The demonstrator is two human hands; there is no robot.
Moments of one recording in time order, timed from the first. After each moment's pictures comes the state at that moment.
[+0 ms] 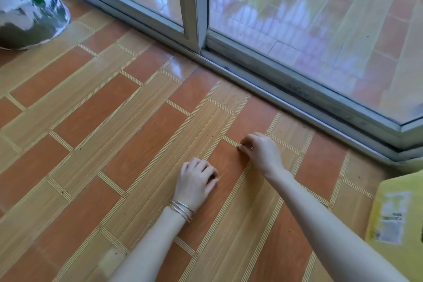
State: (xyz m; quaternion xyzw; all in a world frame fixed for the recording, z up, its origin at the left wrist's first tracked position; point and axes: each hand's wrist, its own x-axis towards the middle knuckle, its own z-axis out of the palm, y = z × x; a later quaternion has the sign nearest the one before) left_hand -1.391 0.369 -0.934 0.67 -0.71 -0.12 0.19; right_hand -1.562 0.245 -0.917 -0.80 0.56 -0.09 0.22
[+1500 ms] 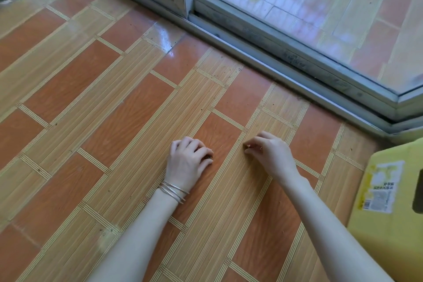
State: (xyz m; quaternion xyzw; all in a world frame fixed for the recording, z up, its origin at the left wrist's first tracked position) left_hand -1.403 0.376 -0.943 0.67 -0.71 -0.09 0.20; right_hand -1.617 0.294 -0.924 -0.82 0.52 -0.09 0.24
